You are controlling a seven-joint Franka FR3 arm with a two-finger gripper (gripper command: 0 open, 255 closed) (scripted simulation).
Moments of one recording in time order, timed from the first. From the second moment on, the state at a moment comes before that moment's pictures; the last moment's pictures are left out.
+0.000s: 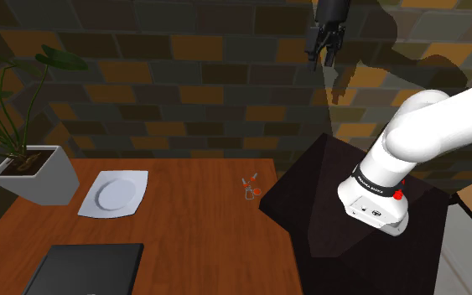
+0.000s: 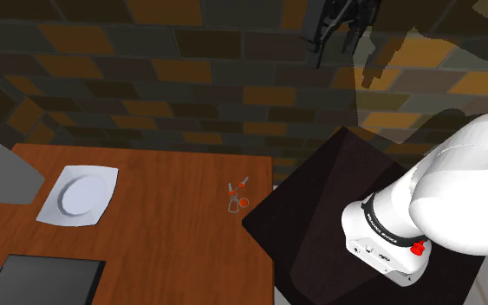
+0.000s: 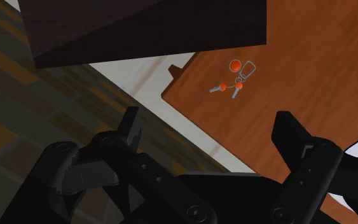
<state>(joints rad) -0.02 -0.74 -0.06 -2.43 0.11 1.50 0.06</state>
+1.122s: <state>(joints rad) 0.05 -0.60 0.22 -2.77 0.27 2.06 0.34</state>
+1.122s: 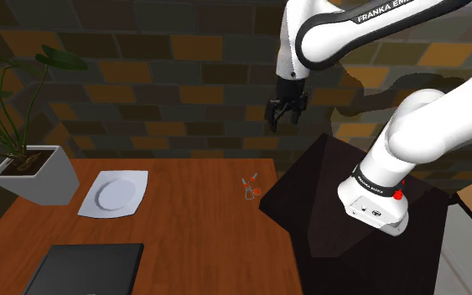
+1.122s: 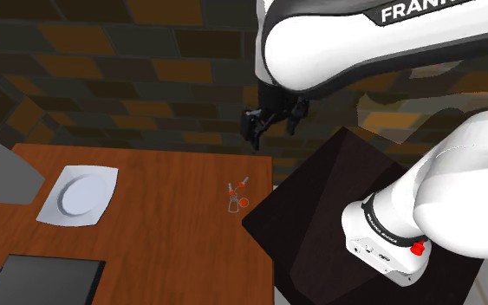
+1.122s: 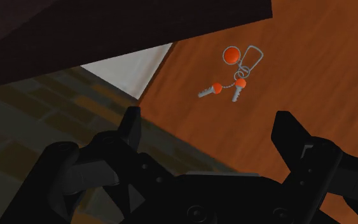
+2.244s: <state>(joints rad) 0.07 0.19 0.40 -2.68 -0.10 2.78 0.98</state>
